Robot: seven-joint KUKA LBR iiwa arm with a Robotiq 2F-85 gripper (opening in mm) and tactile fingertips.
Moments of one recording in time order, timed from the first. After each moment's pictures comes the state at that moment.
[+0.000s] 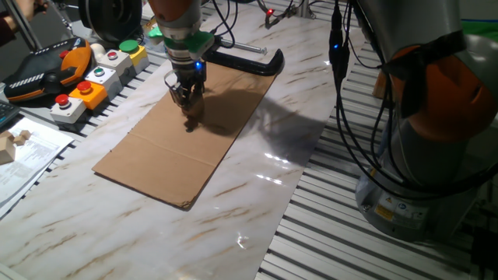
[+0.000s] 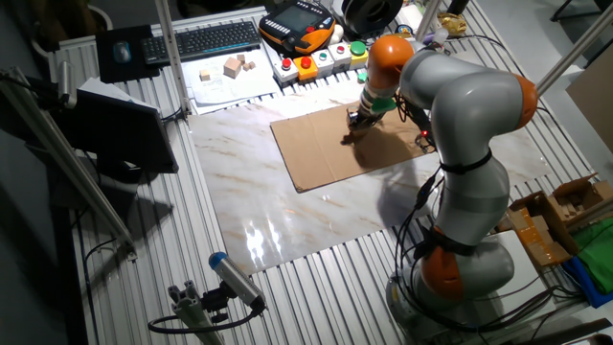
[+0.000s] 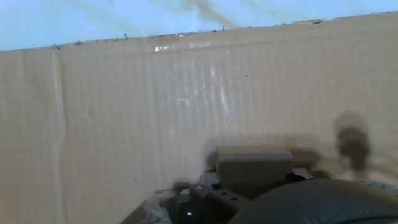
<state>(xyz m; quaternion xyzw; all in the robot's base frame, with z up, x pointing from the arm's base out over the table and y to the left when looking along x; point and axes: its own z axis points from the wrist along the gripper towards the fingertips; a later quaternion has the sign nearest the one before) 0.609 -0.041 0.057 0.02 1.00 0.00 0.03</state>
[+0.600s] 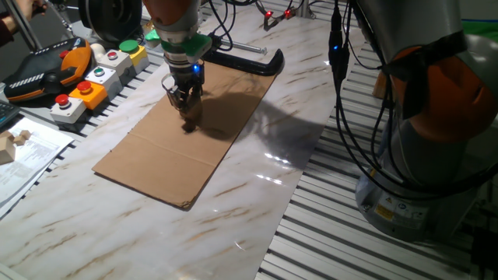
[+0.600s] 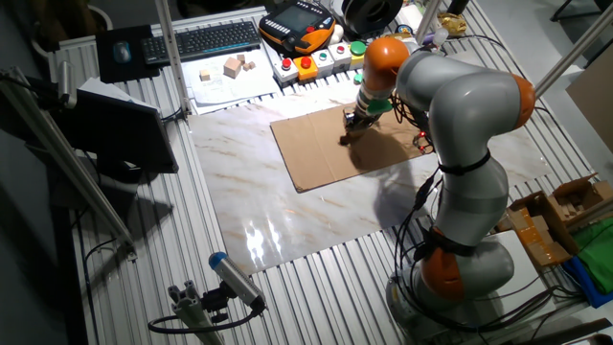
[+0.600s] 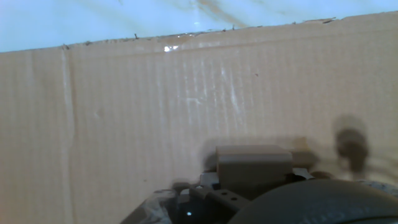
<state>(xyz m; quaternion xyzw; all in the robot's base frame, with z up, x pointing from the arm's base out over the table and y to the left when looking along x) 0.609 -0.032 0.054 0.02 1.00 0.00 0.03</state>
